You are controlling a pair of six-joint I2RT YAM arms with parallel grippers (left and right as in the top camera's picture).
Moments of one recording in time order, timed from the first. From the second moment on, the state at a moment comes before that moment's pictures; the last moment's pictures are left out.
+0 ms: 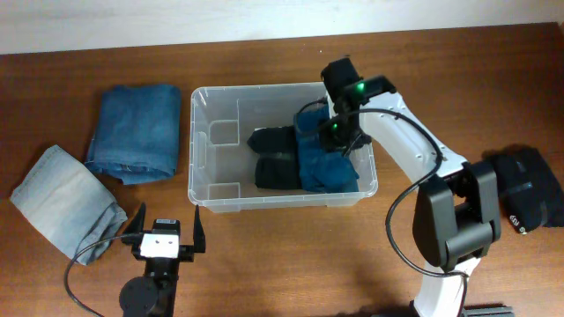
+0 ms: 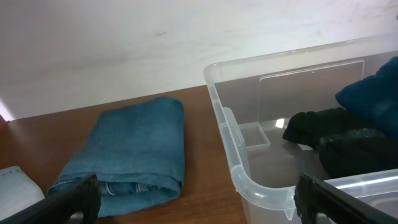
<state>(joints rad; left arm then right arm) -0.12 0.01 0.01 -0.08 -0.06 0.14 0.31 2.00 1.60 -1.01 -0.04 0.24</state>
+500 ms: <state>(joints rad) -0.12 0.01 0.01 -0.08 -0.05 0.14 0.31 1.99 1.91 -1.26 -0.05 0.23</state>
